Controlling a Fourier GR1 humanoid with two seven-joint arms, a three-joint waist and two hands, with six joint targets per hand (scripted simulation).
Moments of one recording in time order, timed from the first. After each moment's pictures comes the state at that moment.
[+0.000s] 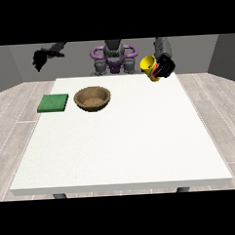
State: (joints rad) left arm -0.62 0.34 -0.01 -0.73 -0.48 0.42 -0.31; right arm -0.17 -0.34 -0.32 -1.20 -0.22 0.38 -0.24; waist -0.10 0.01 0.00
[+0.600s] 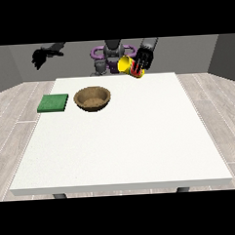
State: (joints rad) left arm -0.79 0.26 -0.23 -0.71 -0.87 0.49 0.10; right arm -0.17 -0.34 -0.31 -1.12 -0.22 0.42 -0.28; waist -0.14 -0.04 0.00
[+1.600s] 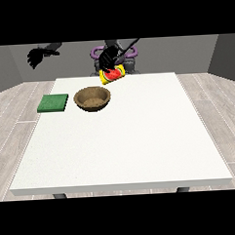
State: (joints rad) left arm -1.02 0.09 -0.77 -0.57 -1.57 0.12 0.38; right arm -0.22 -0.39 -0.33 -1.01 -0.22 0.47 -0.31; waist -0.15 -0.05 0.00
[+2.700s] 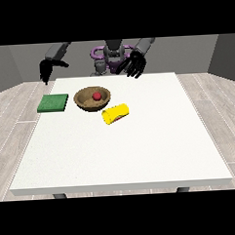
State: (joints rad) left arm -0.73 0.01 -0.19 -0.94 -0.83 0.46 0.27; right arm -0.27 -0.30 -0.35 -1.03 -0.24 0.32 -0.23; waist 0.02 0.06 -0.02
